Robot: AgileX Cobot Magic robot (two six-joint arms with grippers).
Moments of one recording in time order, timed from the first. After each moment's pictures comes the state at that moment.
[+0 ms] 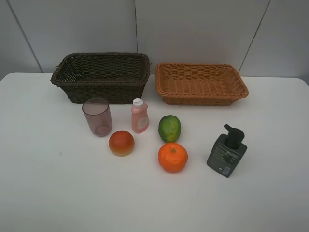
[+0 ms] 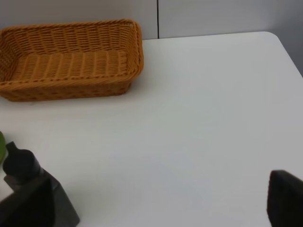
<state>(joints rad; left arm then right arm) 0.03 -0.01 -0.51 -0.08 1.07 0.09 -0.03 0.00 -0.52 -0.08 1.06 0.09</state>
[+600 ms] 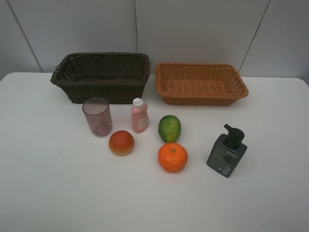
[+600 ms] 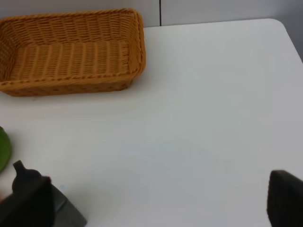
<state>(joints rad) 0.03 -0.01 -0.51 -0.08 1.07 0.09 -0.03 0.34 -0.72 -0.08 1.06 0.09</state>
